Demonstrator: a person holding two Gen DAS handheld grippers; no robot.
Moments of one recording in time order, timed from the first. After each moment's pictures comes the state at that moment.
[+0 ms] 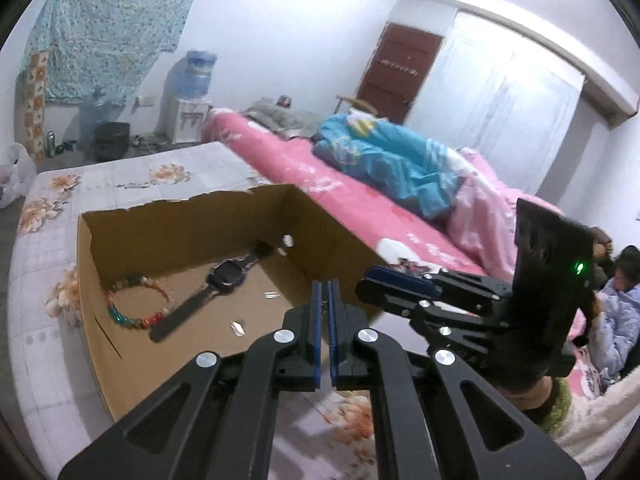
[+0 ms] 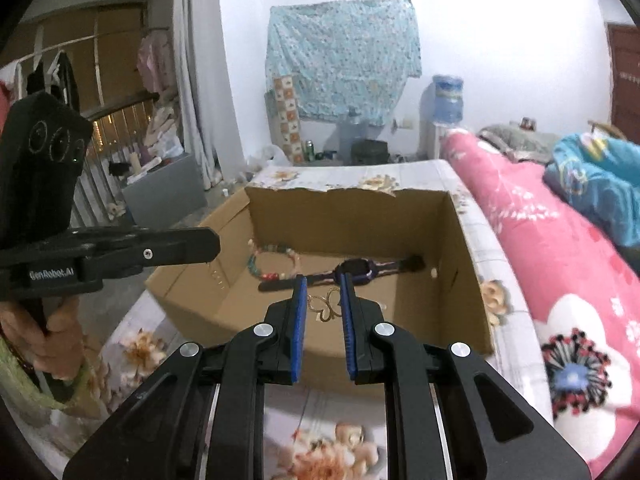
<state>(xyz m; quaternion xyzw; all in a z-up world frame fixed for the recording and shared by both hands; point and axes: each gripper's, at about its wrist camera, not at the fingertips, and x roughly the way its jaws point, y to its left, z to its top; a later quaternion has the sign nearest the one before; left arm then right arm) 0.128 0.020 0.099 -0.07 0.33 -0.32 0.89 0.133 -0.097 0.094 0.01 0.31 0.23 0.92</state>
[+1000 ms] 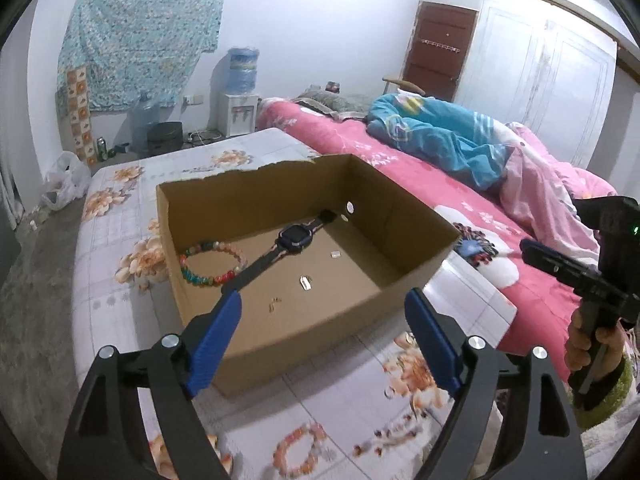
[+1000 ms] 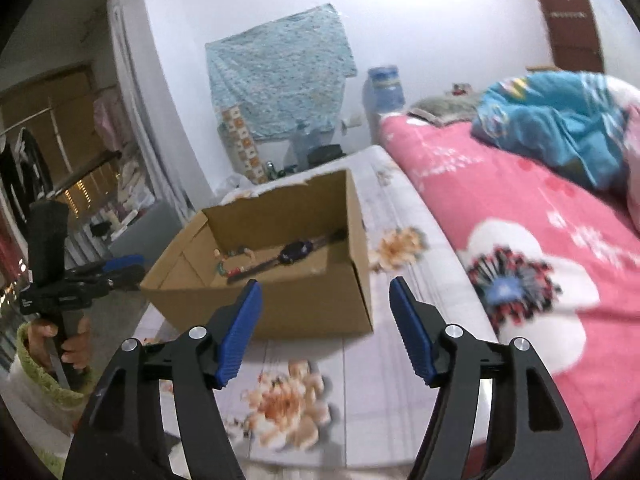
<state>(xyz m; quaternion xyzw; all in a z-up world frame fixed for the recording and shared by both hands) 0.073 0.047 0.091 -0.02 0.34 -0.23 0.91 0.038 -0.210 0.102 0.12 0.31 0.15 0.93</state>
